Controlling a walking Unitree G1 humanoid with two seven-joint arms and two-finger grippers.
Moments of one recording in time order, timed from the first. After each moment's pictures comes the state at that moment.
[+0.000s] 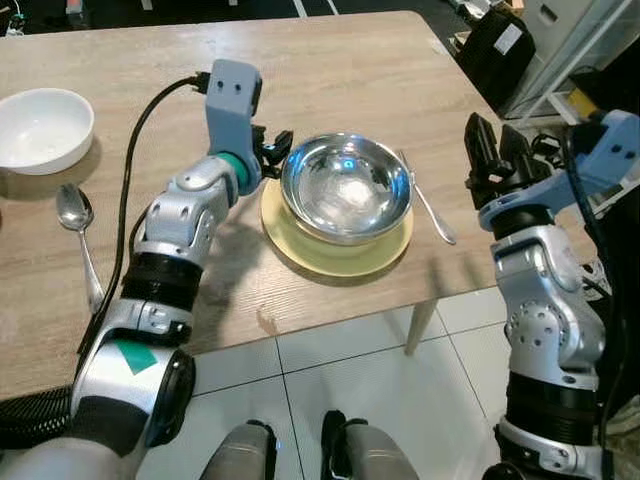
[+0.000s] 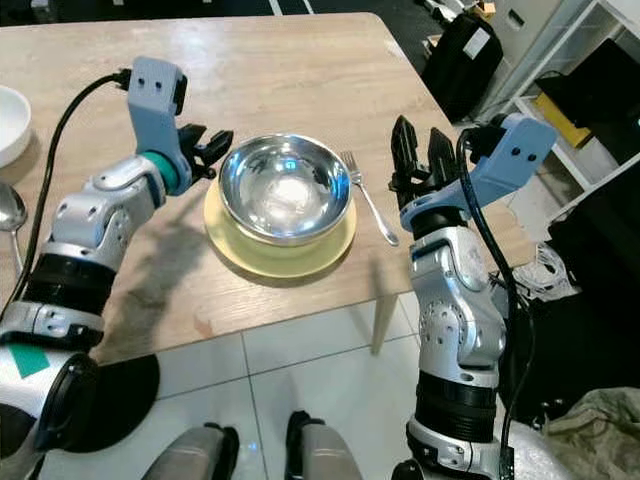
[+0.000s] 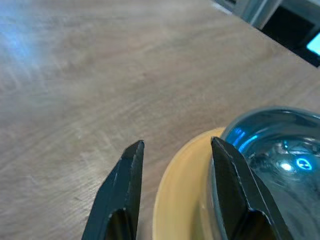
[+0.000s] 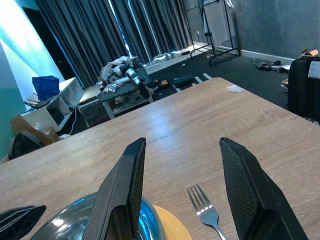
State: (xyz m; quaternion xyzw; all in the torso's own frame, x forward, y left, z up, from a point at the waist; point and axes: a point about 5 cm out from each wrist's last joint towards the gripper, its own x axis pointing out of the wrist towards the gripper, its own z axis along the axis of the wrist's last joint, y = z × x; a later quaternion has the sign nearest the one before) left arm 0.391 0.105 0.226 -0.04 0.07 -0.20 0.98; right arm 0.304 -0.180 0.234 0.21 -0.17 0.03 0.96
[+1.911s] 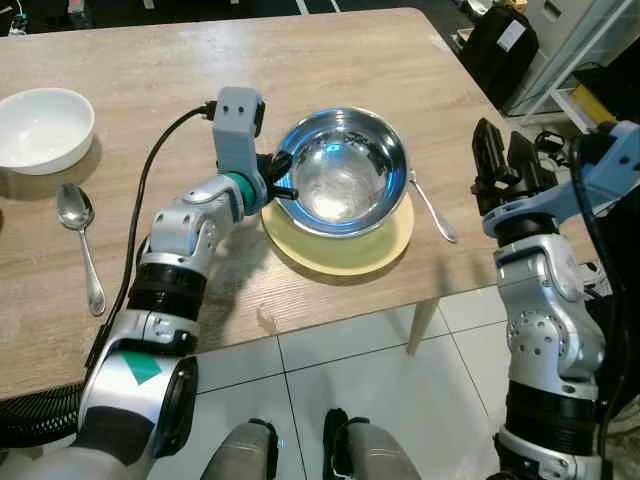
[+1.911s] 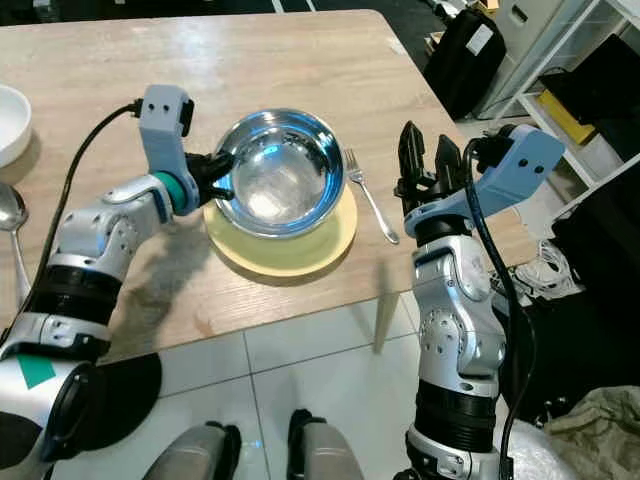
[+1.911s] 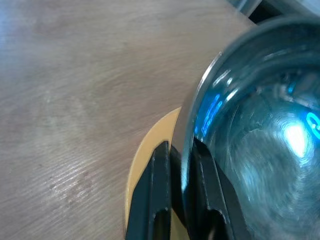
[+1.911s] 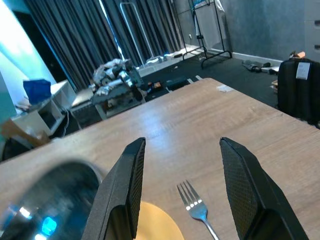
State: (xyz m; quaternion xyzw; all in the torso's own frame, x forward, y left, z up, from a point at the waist) left arm 0.372 0.110 0.224 -0.07 0.04 -0.25 0.97; right arm 0.294 -0.181 0.226 0.19 -0.17 0.01 0.97
